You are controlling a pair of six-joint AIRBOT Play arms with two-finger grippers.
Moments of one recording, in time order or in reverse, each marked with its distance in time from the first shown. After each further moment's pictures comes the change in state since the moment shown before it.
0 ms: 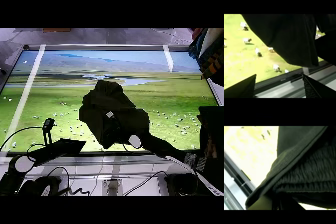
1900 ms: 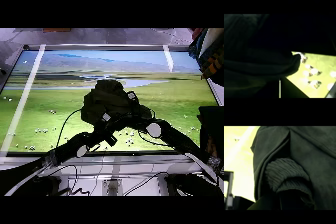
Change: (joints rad) left arm -0.670 -0.778 0.341 0.345 0.799 0.061; right arm -0.231 0.175 0.000 -0.029 0.005 0.002
